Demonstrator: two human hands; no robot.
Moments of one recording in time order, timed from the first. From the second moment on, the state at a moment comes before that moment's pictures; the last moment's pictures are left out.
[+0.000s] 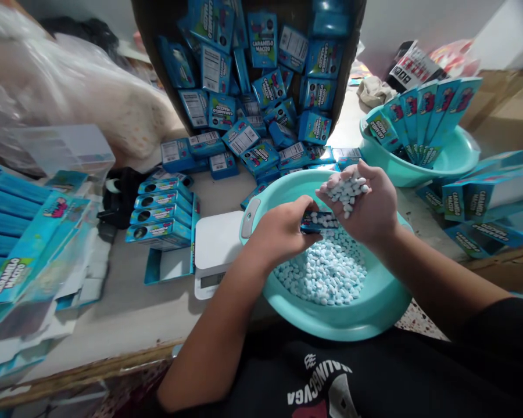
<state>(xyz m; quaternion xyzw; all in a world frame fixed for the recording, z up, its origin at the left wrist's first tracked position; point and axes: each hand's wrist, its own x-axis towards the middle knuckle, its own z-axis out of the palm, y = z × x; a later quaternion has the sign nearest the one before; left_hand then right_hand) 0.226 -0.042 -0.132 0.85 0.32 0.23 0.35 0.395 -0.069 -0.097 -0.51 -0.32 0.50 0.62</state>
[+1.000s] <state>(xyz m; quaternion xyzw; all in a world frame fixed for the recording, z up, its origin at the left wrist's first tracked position) 0.227 -0.044 -0.127 0.85 0.45 0.22 0.15 0.431 -0.072 -0.123 -0.66 -0.66 0.18 0.30</state>
